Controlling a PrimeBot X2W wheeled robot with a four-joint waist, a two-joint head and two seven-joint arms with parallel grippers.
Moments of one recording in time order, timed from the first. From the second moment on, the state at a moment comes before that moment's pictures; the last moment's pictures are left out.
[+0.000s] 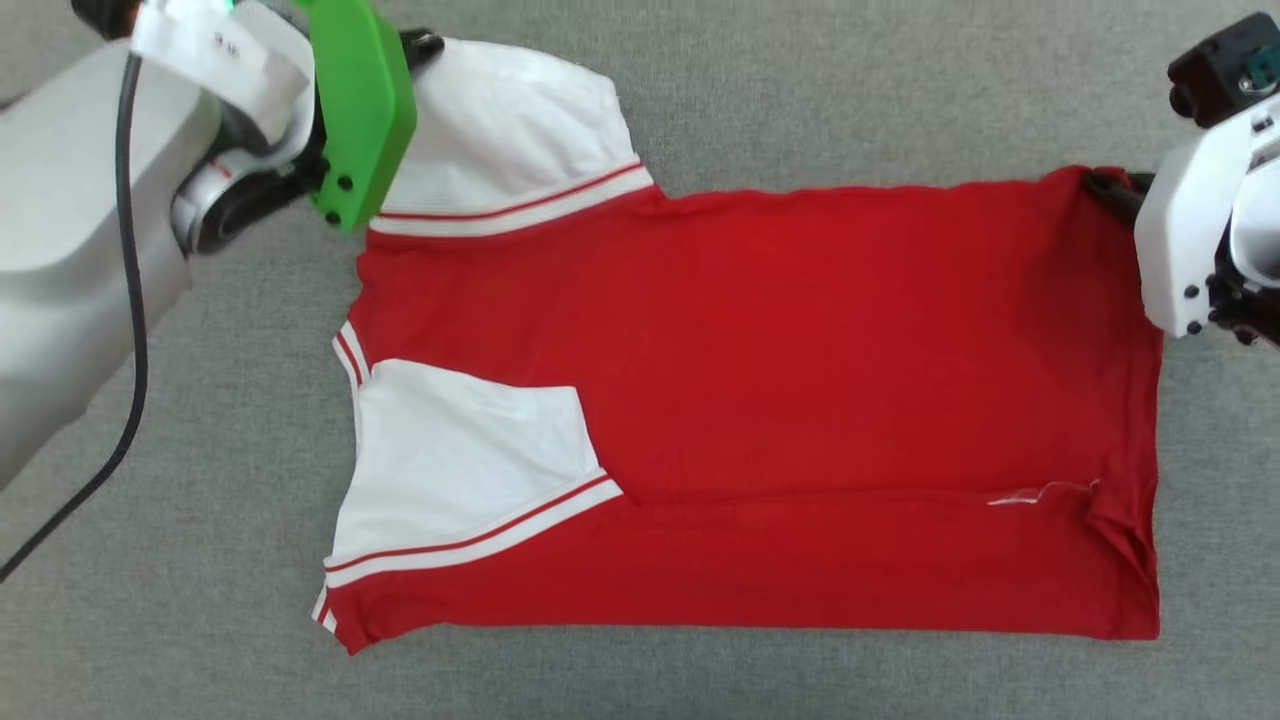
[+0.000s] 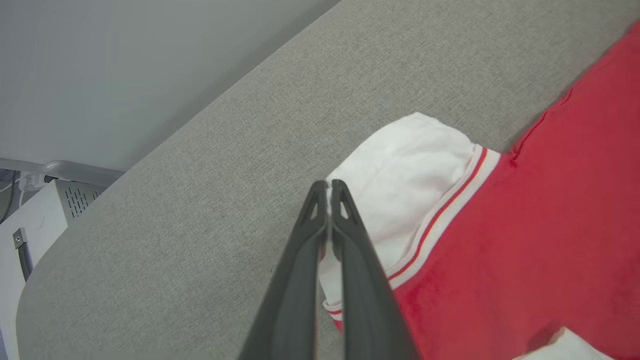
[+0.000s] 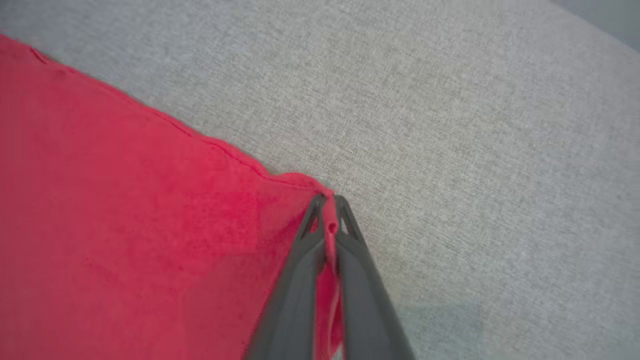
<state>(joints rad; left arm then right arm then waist) -1.40 0.67 -1.28 0.43 -1.06 -0.13 0.37 -0.90 -0.69 0.67 0.31 0.76 0.13 0.60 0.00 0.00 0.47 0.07</state>
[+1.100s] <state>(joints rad) -0.69 0.94 -1.28 0.00 -1.13 0.06 0.25 -0.13 -0.73 0.38 0.02 0.80 0.13 0.47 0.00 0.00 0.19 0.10</state>
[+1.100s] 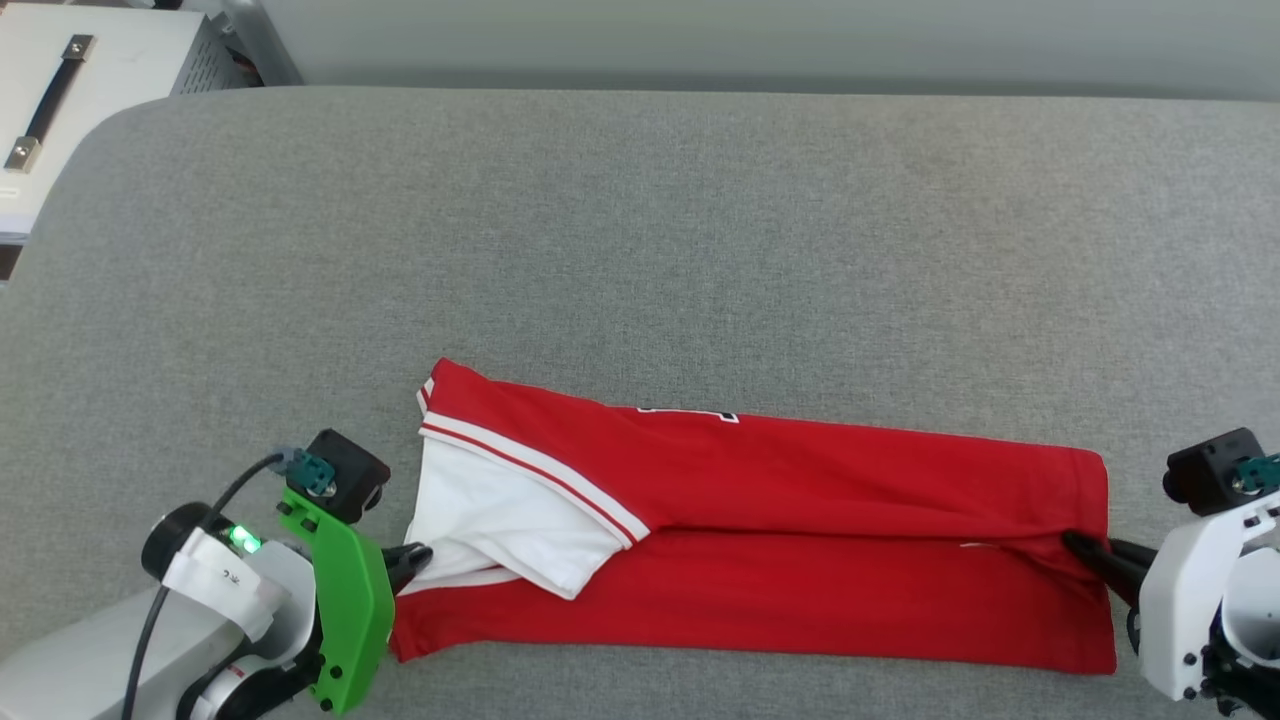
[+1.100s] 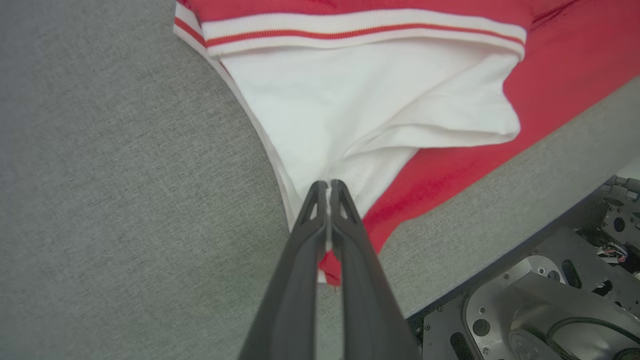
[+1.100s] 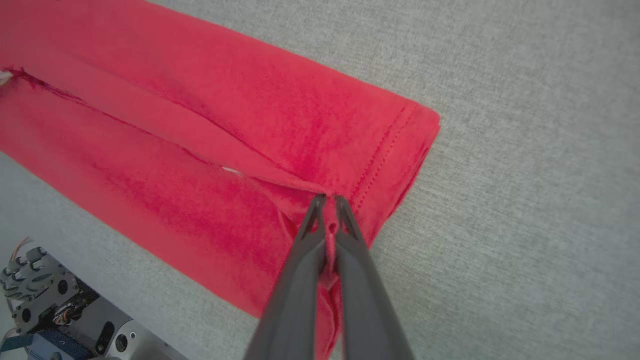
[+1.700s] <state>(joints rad) -0.59 0.87 -1.23 0.10 -1.10 0.17 0.01 -0.07 -0.61 0.23 -0.07 0.80 0.13 0.46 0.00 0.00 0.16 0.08</state>
